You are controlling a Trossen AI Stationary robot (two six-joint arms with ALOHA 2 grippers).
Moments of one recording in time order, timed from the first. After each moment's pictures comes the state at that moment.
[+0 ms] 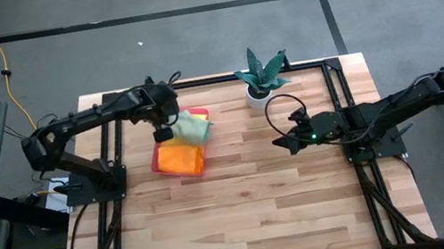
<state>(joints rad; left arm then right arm) 0.63 1.41 1.03 -0.88 -0.26 0.42 0.14 0.92 0.54 -0.07 0.24 1.12</state>
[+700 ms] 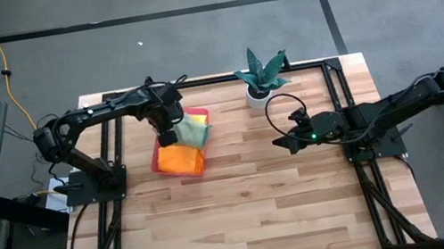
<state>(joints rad) 0.69 1.55 1.02 -0.89 -0.06 0.35 0.14 0.92 0.54 -0.07 0.24 1.14</state>
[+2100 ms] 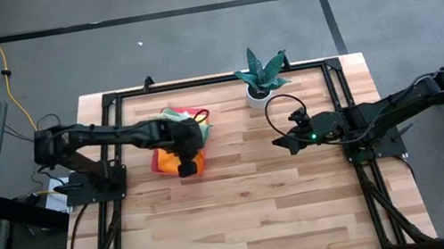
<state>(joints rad) 0.27 1.49 0.93 -0.59 0.02 0.08 0.14 0.92 0.54 -0.07 0.24 1.12</state>
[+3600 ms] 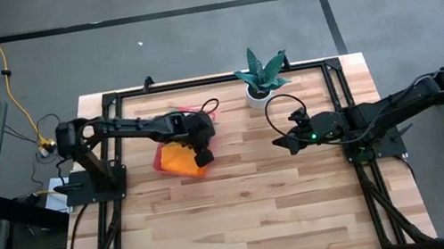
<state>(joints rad) 0.35 1.71 0.99 -0.42 -0.03 -0.04 0.14 0.92 0.54 -0.07 0.24 1.12</state>
